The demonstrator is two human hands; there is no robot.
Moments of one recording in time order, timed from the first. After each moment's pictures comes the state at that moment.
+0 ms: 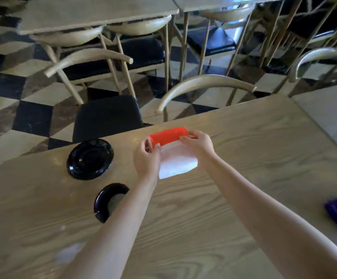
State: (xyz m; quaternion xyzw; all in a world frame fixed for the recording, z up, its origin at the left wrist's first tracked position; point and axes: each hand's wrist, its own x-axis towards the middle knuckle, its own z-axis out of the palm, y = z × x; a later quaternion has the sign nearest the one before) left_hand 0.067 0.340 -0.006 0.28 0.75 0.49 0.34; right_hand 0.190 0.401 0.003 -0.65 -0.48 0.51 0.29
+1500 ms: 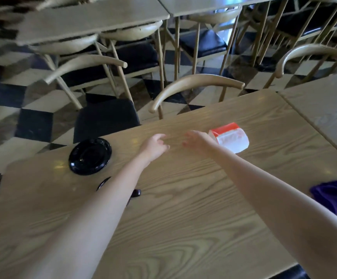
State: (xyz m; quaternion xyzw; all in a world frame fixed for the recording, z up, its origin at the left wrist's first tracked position) left_hand 0.076 0.349 0.019 0.49 0.71 0.21 0.46; right_hand 0.240 0.402 0.005 -0.59 -0.74 0.32 -0.01
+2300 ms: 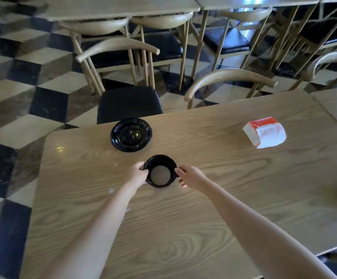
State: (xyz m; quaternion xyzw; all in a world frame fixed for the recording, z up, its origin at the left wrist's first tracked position) left_hand -0.084 0.214 -0.054 0.26 0.77 0.30 0.50; right_hand 0.092 0.257 -0.063 -0.58 -0.64 0.50 0.00
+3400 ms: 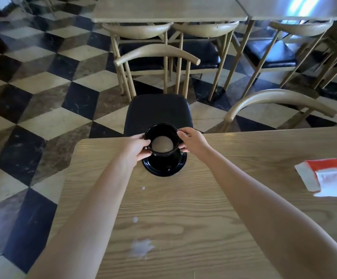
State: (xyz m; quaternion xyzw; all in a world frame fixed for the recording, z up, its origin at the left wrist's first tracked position) left_hand -0.206 0.312 0.007 0.08 0.70 0.49 0.52; right_hand -0.056 0.404 -0.029 -0.53 -0.62 0.55 0.17
